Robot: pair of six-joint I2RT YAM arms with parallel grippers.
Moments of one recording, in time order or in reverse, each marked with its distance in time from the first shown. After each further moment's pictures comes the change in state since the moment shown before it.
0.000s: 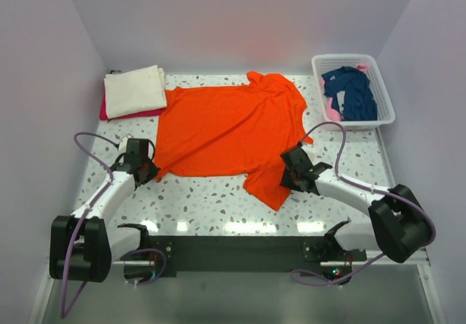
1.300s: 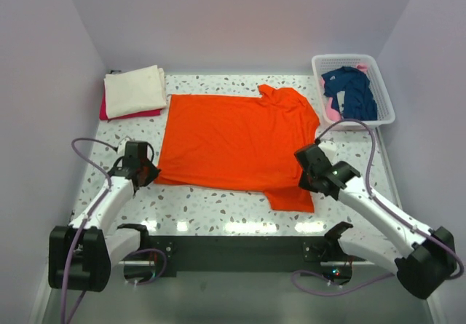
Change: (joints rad) left arm 0.000 -0.105 -0.050 -0.021 0.039 -0.054; right arm 0.000 -0.360 0.124 -0.476 0.111 0.006
